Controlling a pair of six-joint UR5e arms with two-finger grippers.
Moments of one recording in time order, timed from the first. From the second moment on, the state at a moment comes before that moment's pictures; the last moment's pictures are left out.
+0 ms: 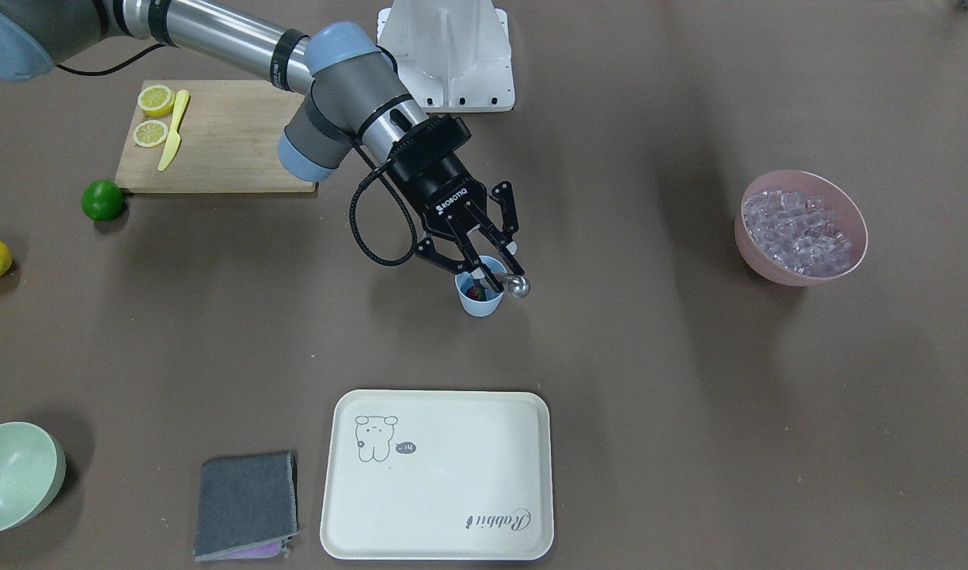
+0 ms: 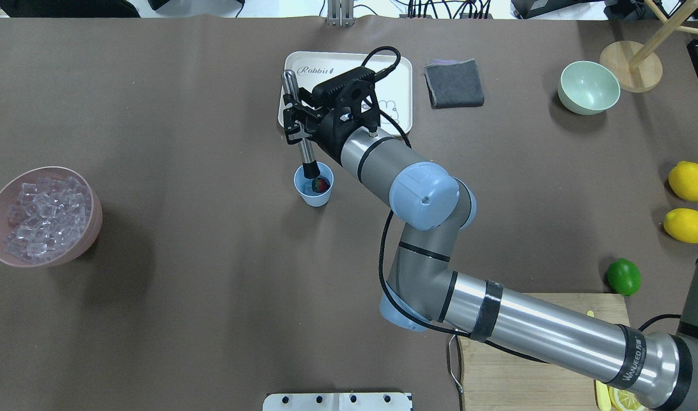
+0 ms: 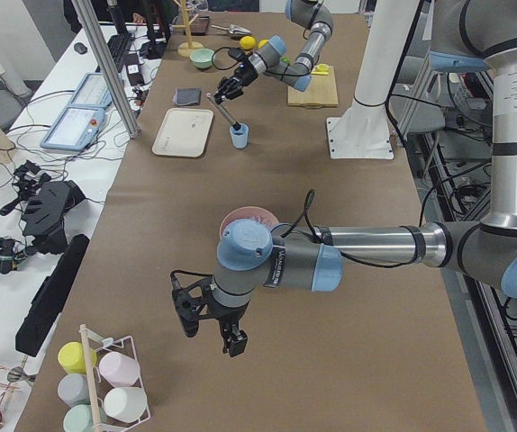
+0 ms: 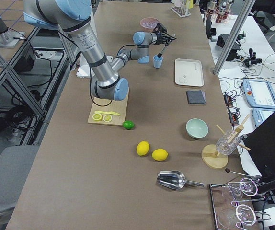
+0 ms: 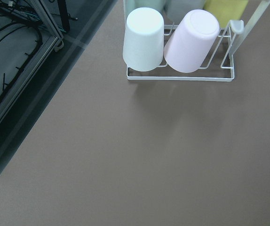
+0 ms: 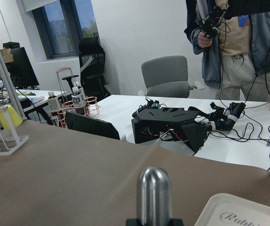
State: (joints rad) left arm -1.76 -1.46 -1.69 -1.71 -2.23 -0.46; right arm 0.48 -0.81 1.41 -0.43 1.20 0.71
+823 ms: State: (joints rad) left arm -1.76 -1.47 -1.73 -1.72 -2.23 -0.46; right arm 0.63 -0.81 1.52 -0.57 1.26 0.72
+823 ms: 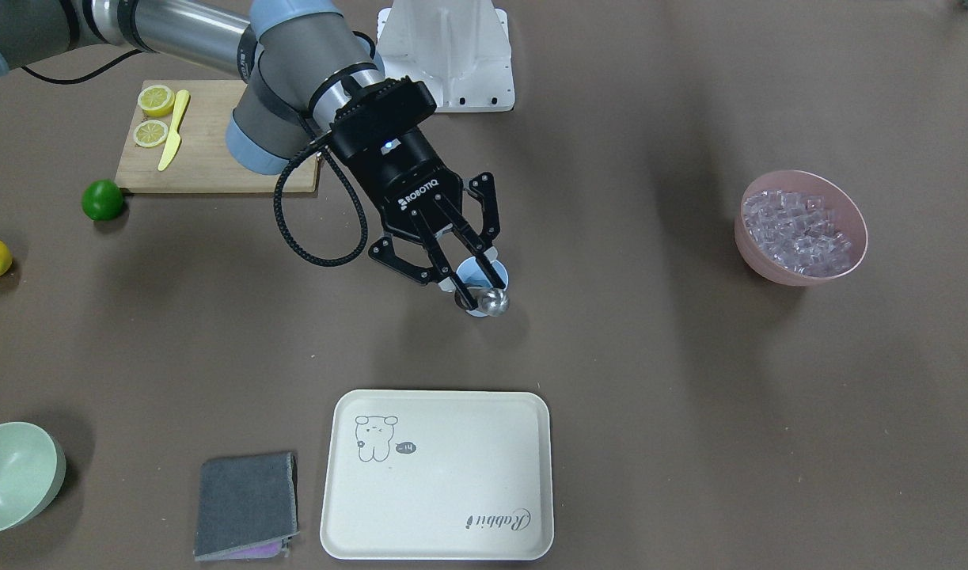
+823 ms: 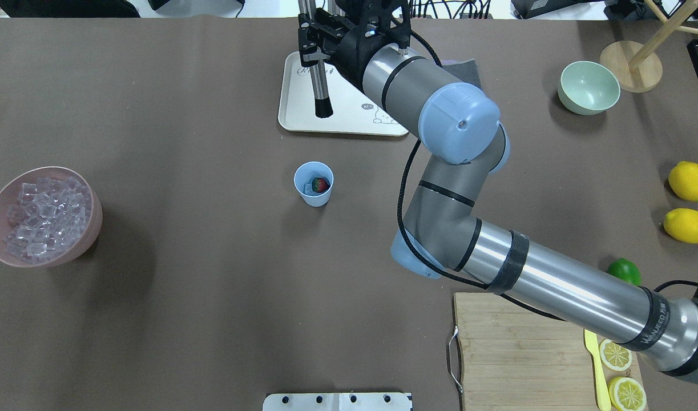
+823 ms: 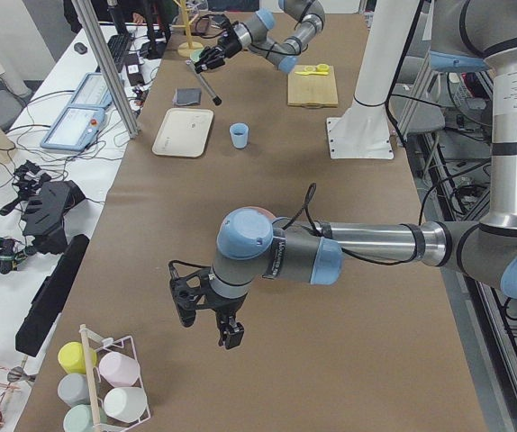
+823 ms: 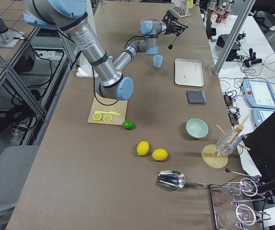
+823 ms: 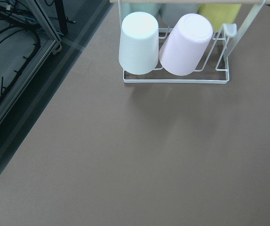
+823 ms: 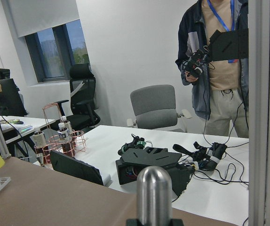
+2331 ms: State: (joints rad) left arm -1.64 -1.47 -1.83 -1.91 -2.29 -0.33; right arm 1.19 -1.17 1.54 -1.15 2.01 0.81
